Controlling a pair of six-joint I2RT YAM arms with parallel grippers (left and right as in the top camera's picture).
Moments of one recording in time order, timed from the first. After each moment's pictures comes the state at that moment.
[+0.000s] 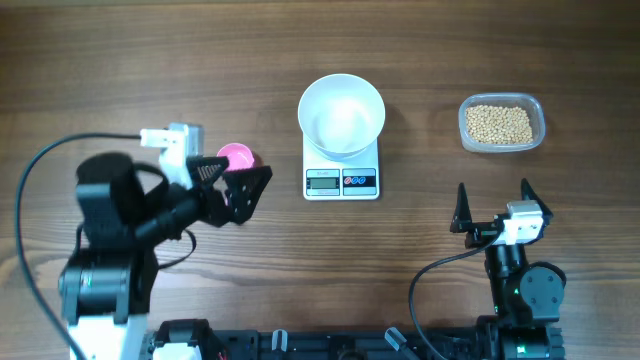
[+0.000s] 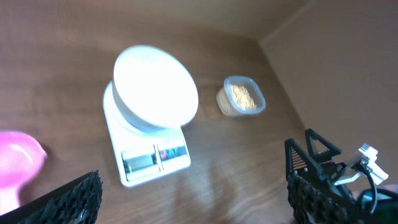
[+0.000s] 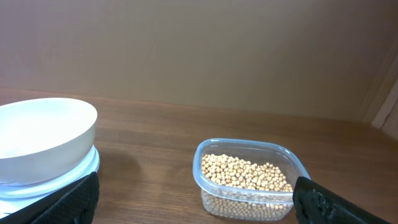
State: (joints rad) left arm 0.01 0.84 0.93 -0.69 0.73 -0.26; right arm 0.01 0.02 0.01 0.00 -0.03 -0.09
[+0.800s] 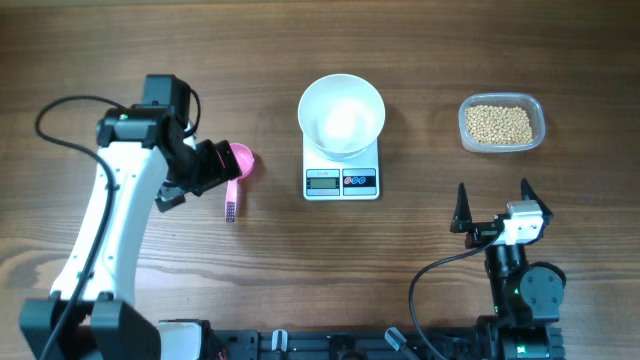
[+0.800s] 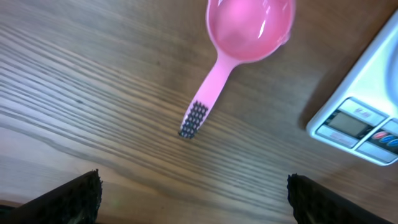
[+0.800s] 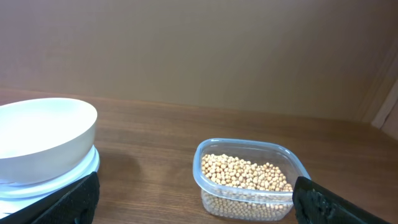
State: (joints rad) left arm -0.04 1.52 1.26 -1.25 0.08 -0.46; right arm 0.01 0.02 0.01 0.00 -0.03 -0.09
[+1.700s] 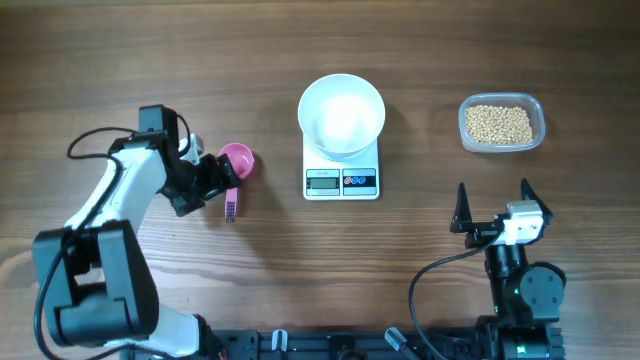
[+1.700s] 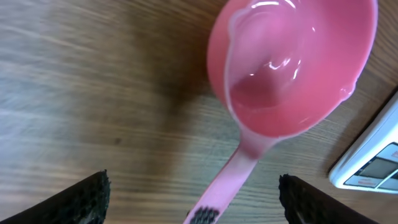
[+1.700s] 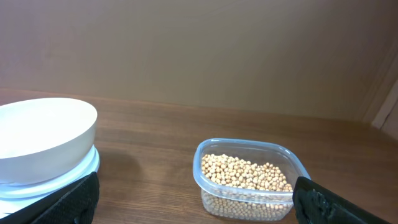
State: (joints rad) left arm 0.11 1.70 0.99 -0.80 0.33 -0.27; right arm 0.01 0.02 0.01 0.00 -0.03 -0.09
